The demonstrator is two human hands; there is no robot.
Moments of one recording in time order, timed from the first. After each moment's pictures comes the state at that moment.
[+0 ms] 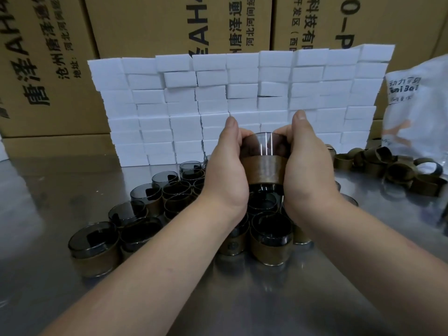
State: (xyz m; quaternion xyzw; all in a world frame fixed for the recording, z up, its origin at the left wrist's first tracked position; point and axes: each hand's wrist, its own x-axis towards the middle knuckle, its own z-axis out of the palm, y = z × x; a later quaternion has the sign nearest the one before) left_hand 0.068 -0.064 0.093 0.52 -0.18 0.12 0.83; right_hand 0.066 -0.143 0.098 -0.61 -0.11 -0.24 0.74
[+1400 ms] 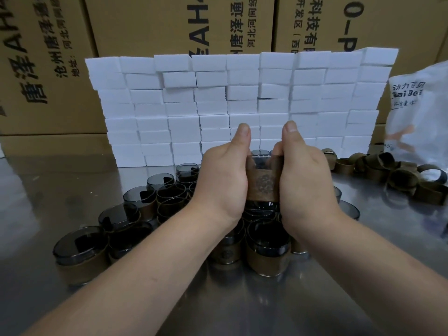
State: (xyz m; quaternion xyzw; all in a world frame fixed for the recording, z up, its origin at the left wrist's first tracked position) left_hand 0.071 -0.059 0.092 0.62 -0.17 0.18 0.75; right_hand 0.063 -0.147 0.092 -0.68 -0.12 -0.24 0.68
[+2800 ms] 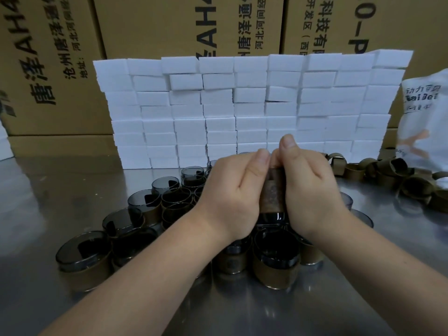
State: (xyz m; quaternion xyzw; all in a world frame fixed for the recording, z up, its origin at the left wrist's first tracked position) left_hand 0.071 -0.045 0.086 0.72 -0.34 0.30 0.53; right_hand 0.078 -0.152 0.088 -0.70 -0.25 -0.25 0.62
